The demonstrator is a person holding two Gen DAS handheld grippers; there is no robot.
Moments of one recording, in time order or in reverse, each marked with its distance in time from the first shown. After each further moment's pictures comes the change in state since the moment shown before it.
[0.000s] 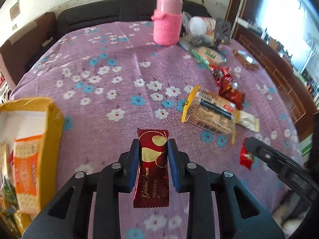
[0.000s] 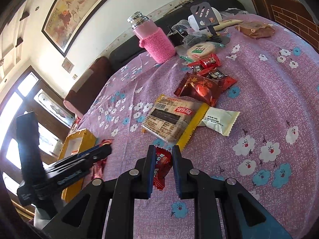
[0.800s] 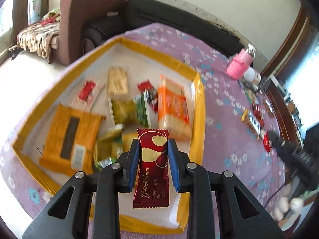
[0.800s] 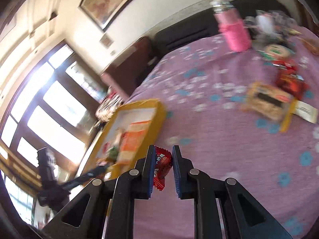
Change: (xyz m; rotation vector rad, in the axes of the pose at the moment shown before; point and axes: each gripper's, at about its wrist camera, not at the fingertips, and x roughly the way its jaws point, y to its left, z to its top) left arm -0.113 0.189 -0.126 -0.429 -0.062 0.048; right arm 0.002 0.154 -0.040 -0.204 0.126 0.232
